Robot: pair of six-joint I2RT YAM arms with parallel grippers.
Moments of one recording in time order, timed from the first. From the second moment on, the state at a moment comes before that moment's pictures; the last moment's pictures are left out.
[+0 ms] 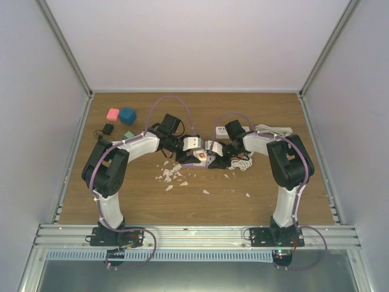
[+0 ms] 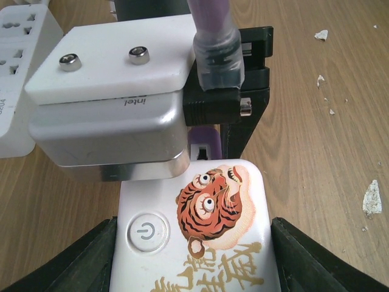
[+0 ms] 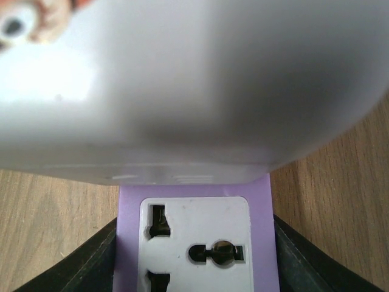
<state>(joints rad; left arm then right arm) -0.49 1.85 1.19 -0.35 0.77 0.91 0.38 1.94 1.12 -0.44 -0.67 -1.03</state>
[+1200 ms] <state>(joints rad) -0.42 1.77 1.08 -0.40 0.83 1.11 0.38 1.85 1.07 -0.38 -0.81 -0.83</state>
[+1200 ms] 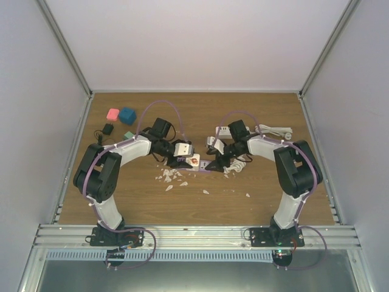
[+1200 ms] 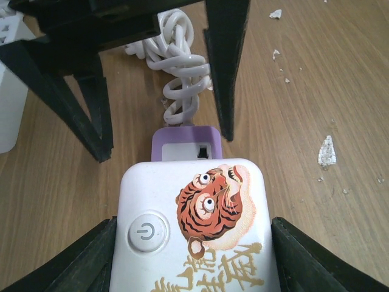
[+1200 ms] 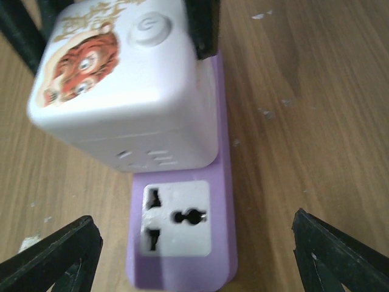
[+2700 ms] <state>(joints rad) -0.36 1.70 0.98 -0.42 0.88 1.15 0.55 1.86 0.74 0.31 -0.73 -0.65</state>
